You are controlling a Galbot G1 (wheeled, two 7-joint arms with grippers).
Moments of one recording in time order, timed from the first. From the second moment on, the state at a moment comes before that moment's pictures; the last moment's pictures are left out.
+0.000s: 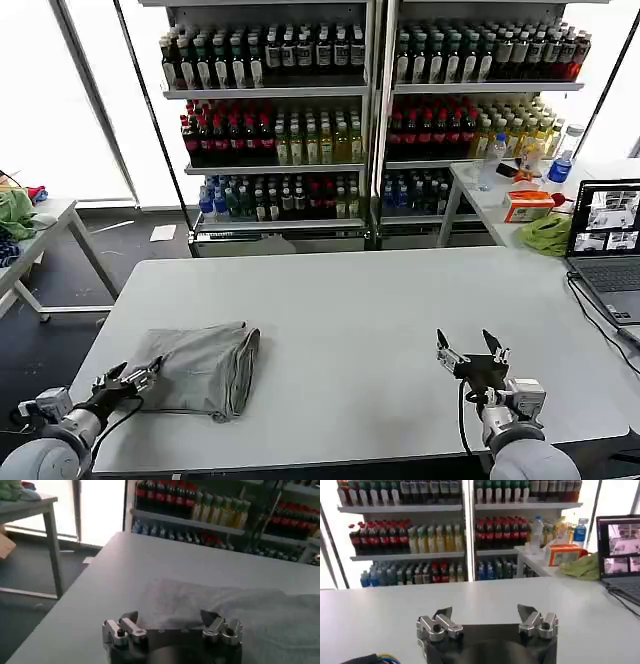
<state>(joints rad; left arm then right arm) 1.44 -0.99 -0.76 -1.75 -0.78 0.41 0.08 -1.43 1.18 0.52 2.21 0.46 -0.49 0.29</state>
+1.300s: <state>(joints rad) 1.46 -0.92 -0.90 -1.75 -0.74 0.39 0.08 -1.38 1.16 0.50 2.17 0.47 -0.49 0.29</state>
